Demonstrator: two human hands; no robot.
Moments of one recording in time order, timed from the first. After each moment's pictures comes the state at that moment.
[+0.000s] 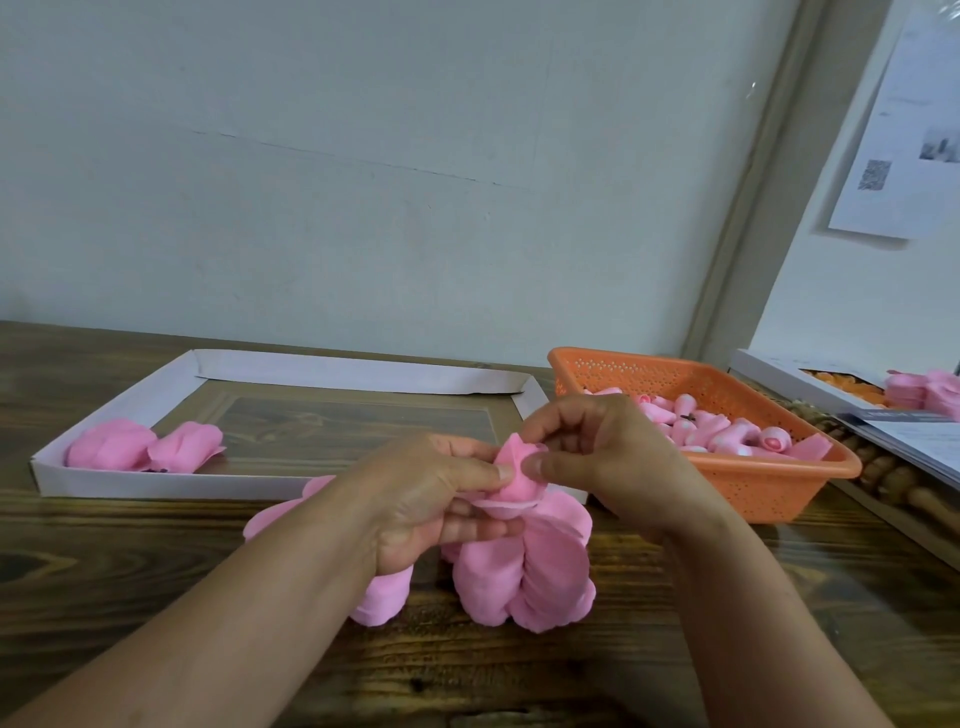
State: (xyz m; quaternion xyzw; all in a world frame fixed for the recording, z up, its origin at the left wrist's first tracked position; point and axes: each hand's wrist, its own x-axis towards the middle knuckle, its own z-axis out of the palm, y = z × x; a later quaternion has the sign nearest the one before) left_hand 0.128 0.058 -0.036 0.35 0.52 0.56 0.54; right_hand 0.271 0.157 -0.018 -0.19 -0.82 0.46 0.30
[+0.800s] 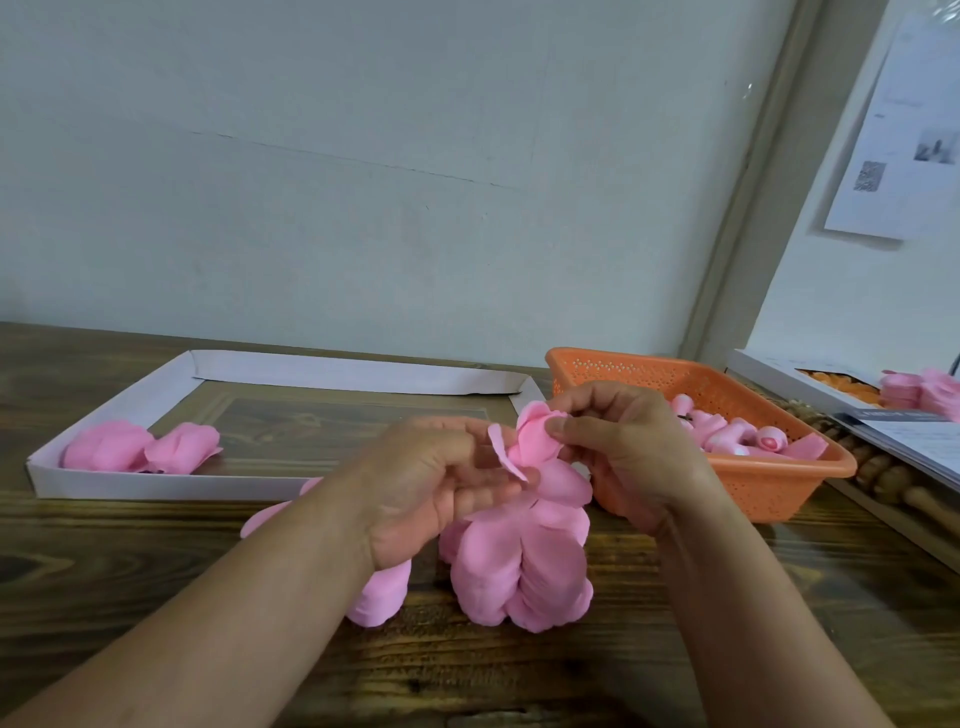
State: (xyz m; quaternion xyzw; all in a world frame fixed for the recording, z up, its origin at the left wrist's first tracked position) left_hand 0.125 0.058 -0.032 0.34 0.40 0.63 0.57; right_hand 0.270 0.175 -0.024 -0.19 -0.69 0.58 0.40
